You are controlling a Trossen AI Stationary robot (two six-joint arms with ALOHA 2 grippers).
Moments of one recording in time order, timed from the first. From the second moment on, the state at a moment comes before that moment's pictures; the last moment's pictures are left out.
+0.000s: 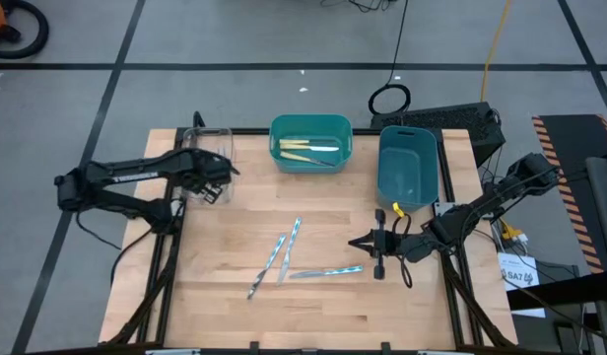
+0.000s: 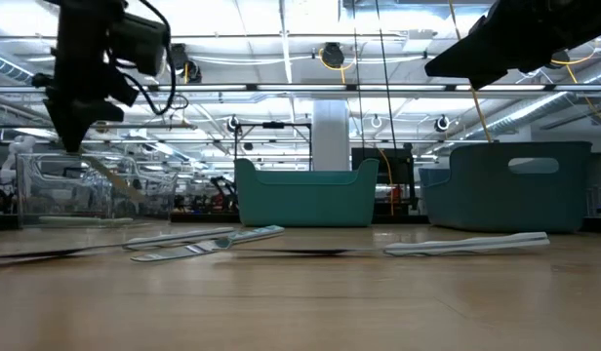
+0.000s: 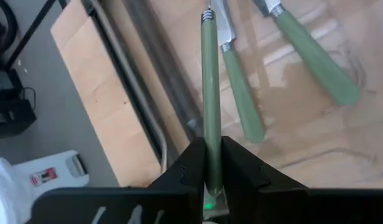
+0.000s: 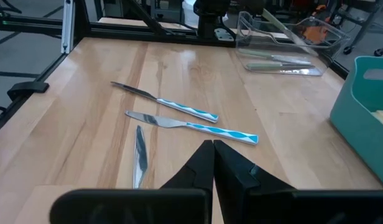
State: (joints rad) left arm 0.34 1.15 0.87 -1.44 -0.42 -0.72; right arm 0.52 1.17 0.46 0.29 0.58 0.17
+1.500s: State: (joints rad) left arm 0.29 1.31 0.87 -1.10 -0.55 -0.61; right arm 0.52 1.17 0.46 0.26 0.57 0.20
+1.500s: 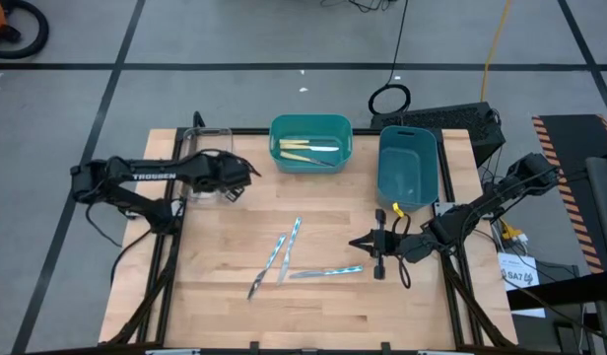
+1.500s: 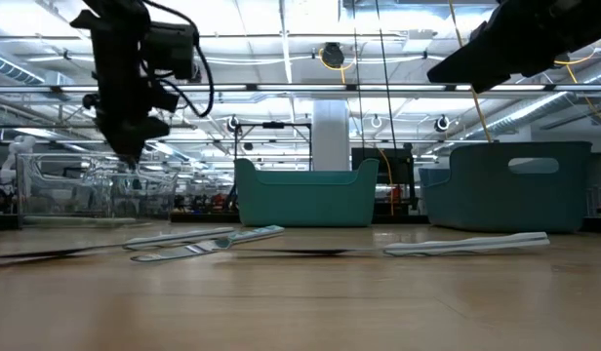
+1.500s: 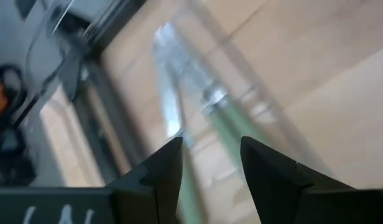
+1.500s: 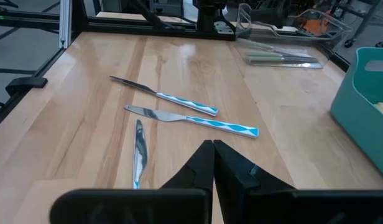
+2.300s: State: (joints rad) left arm -0.17 1.31 0.91 -0.93 -0.69 -0.82; right arm 0.52 1.17 0.46 0.24 0.57 0.22
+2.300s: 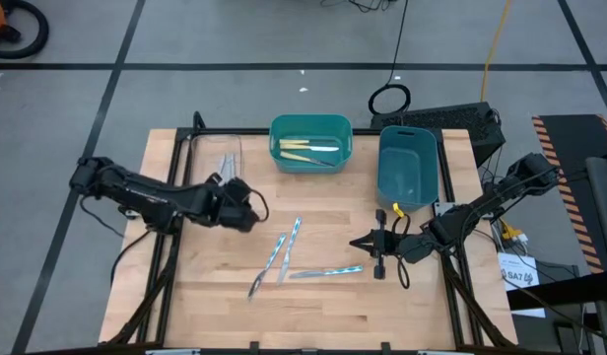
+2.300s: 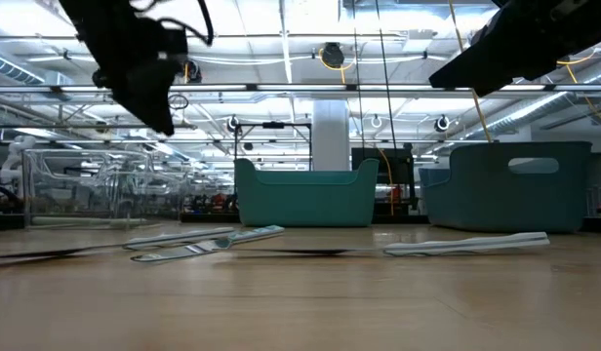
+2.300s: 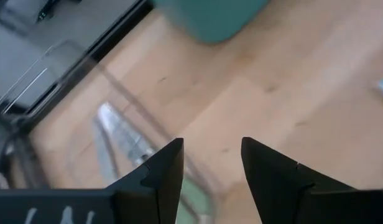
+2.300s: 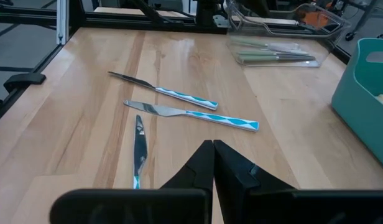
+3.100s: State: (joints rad) left arm -0.35 1.38 0.85 -0.97 -0.63 -1.01; right arm 0.53 1.16 0.46 0.24 0.57 0.24
